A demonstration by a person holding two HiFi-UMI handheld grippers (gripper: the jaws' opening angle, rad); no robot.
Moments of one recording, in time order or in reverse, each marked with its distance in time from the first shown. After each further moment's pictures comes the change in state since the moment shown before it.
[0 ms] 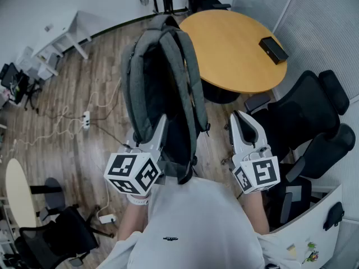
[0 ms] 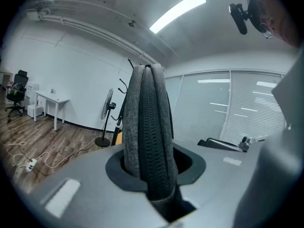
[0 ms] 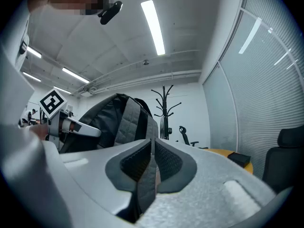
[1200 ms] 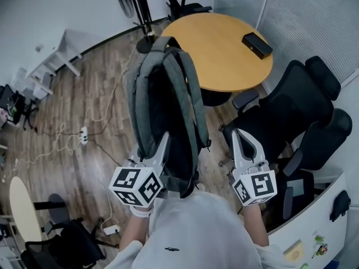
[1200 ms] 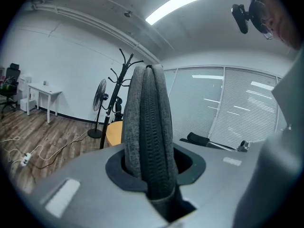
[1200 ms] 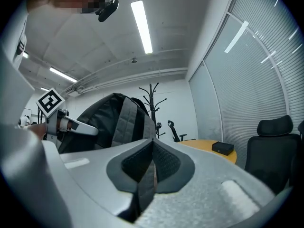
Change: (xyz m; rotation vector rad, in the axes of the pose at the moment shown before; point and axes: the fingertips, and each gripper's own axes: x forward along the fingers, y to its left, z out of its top) left arm 0.004 -0.063 -0.049 -0.028 0.091 -0.031; right arm -0.072 -0.047 -0.038 0.086 0.055 -0.080
